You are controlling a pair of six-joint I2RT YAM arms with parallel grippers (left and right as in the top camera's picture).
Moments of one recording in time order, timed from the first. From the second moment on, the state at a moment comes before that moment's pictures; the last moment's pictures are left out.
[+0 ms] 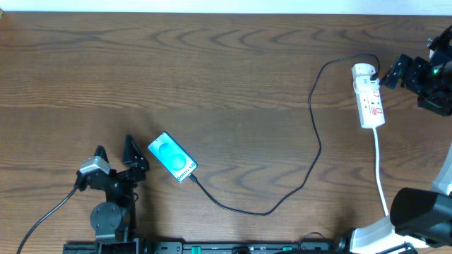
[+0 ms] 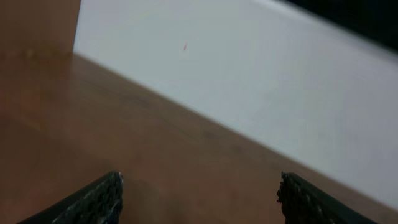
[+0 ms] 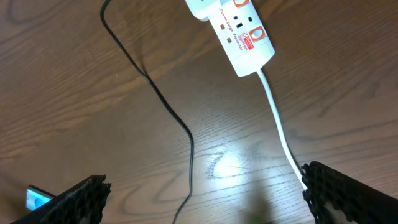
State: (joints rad) left arm 0.05 0.01 0.01 0.01 -0.14 -0.41; right arm -0.34 1.76 2.04 -1.60 -0.19 0.15
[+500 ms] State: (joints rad) left arm 0.05 0.01 0.02 -0.11 -0.08 -0.43; right arm -0.34 1.76 2.04 -1.60 -0.19 0.15
